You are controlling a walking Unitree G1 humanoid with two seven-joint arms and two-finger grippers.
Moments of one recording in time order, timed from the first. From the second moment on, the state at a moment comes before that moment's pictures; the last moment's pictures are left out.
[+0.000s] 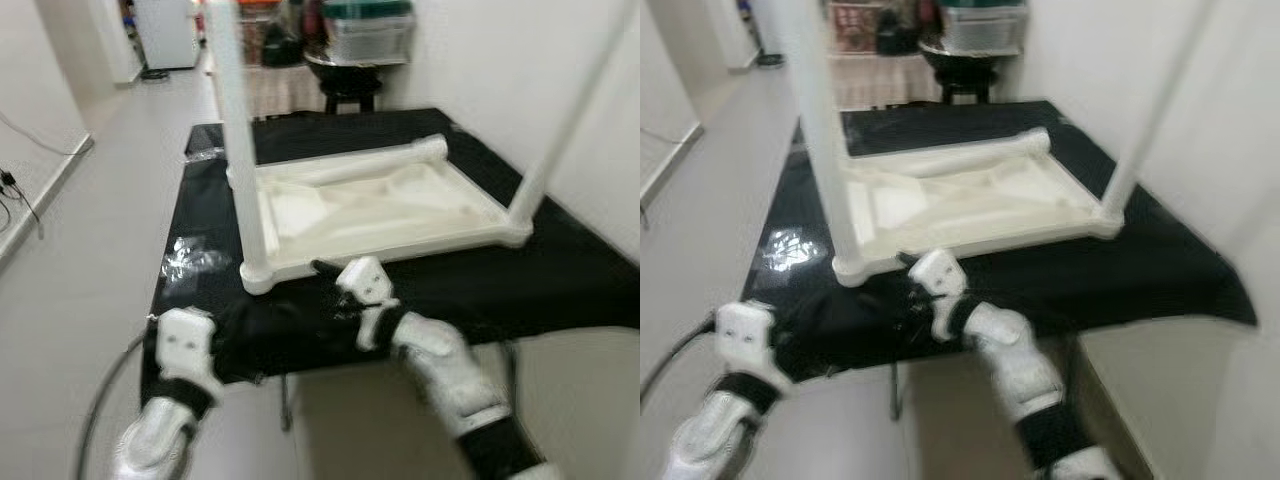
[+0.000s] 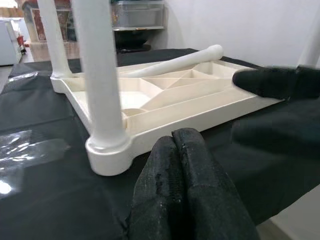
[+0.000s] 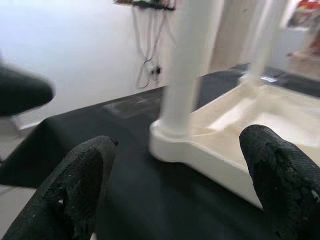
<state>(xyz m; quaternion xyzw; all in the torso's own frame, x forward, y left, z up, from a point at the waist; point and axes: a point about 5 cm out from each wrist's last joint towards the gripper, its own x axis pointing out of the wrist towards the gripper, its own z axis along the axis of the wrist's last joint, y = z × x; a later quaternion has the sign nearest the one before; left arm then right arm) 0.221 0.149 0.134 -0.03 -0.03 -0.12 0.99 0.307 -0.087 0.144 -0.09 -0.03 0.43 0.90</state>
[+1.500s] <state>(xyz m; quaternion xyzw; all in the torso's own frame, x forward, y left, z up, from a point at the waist) 0.224 0.136 0.164 -0.04 -0.07 -0.20 0.98 0.335 -0.099 0.178 -0.03 -0.06 0.36 0.93</state>
